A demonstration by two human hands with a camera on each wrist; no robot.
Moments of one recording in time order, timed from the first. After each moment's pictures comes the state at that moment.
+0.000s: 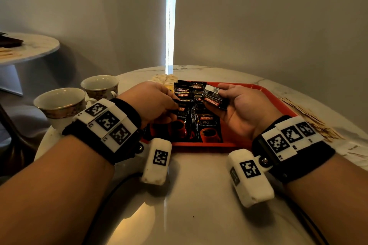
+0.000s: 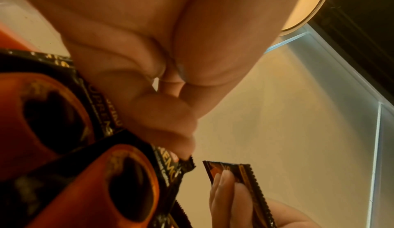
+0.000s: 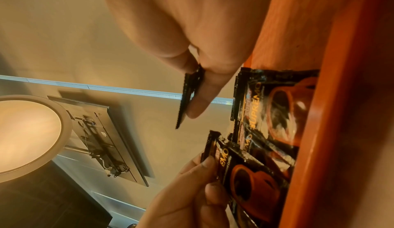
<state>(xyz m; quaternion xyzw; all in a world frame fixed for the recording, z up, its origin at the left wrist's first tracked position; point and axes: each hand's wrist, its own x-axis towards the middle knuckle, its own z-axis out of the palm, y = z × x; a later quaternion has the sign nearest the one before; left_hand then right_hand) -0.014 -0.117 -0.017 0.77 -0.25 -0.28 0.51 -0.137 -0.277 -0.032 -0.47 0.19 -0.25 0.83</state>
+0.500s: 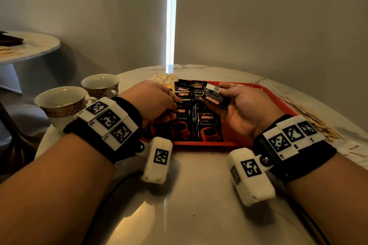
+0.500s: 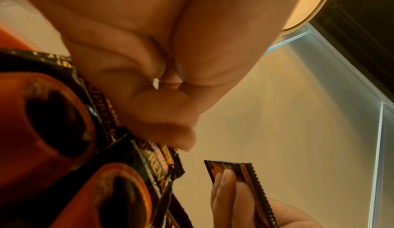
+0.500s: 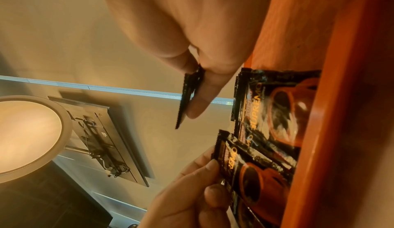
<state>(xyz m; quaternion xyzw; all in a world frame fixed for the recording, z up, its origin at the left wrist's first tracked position) -0.015 -0.117 -0.017 0.80 -0.26 -0.25 0.48 -0.135 -0.278 -0.034 -0.46 0.18 -0.25 0.83</state>
